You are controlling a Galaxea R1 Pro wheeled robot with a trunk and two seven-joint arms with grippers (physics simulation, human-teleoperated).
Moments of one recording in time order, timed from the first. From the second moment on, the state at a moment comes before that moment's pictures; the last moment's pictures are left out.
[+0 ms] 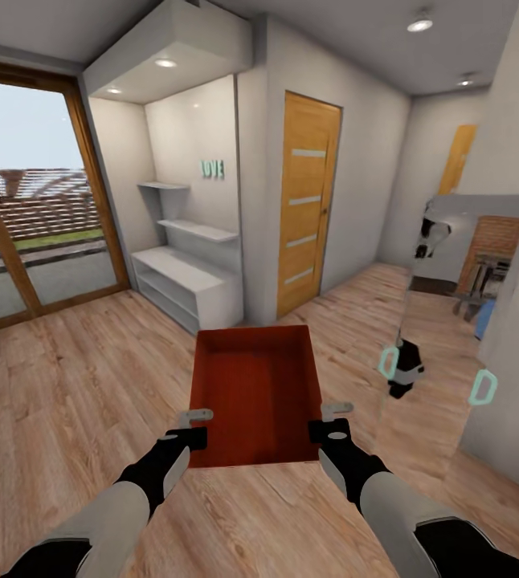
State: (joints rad) left arm -0.76 -0.11 0.05 -0.33 0.01 0.18 0.13; right arm -0.81 0.13 0.09 -0.23 0.05 0.05 -0.26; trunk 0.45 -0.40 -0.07
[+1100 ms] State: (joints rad) left arm -0.76 -0.11 0.05 -0.33 0.01 0.18 0.13; right arm -0.81 0.13 0.09 -0.23 0.05 0.05 -0.26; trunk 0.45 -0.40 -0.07
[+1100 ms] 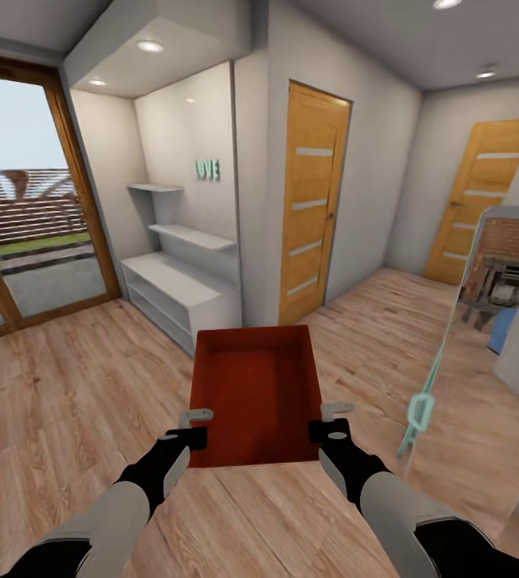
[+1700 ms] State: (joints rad) left arm -0.76 -0.11 0.05 -0.33 0.01 0.18 0.13; right arm -0.81 0.13 0.09 -0.23 0.05 0.05 -0.26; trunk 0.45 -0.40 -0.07
